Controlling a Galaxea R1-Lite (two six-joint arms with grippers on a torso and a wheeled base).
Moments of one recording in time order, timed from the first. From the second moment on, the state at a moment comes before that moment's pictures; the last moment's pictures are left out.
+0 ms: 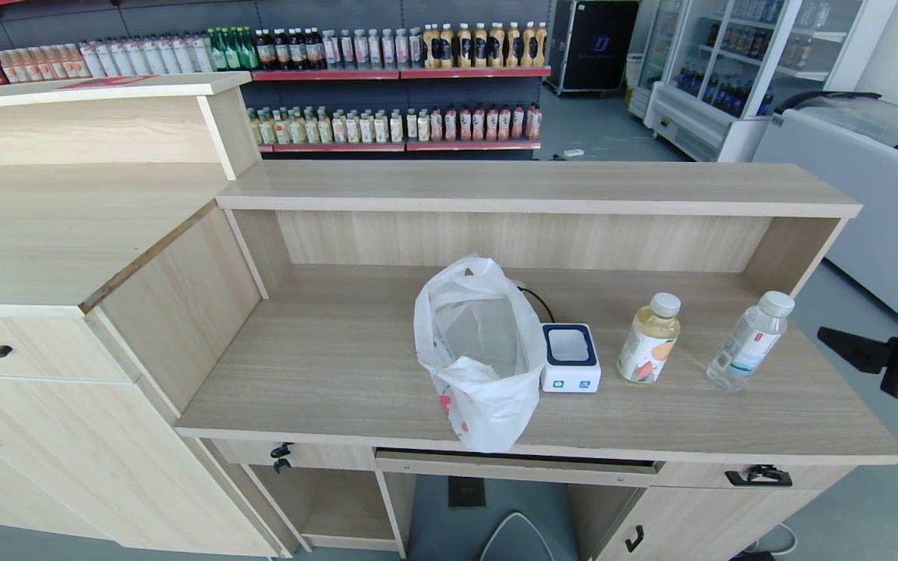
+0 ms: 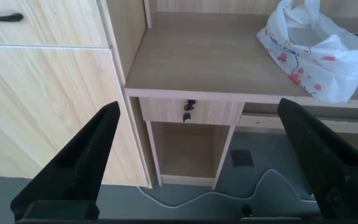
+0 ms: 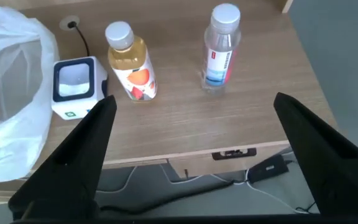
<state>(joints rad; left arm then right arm) 0.00 0.00 0.00 0.00 0.00 0.00 -0.19 1.32 -0.45 -0.61 0.07 0.00</state>
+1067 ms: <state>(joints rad) 0.00 0.00 0.00 0.00 0.00 0.00 -0.05 2.17 -0.57 -1.42 0.07 -0.02</state>
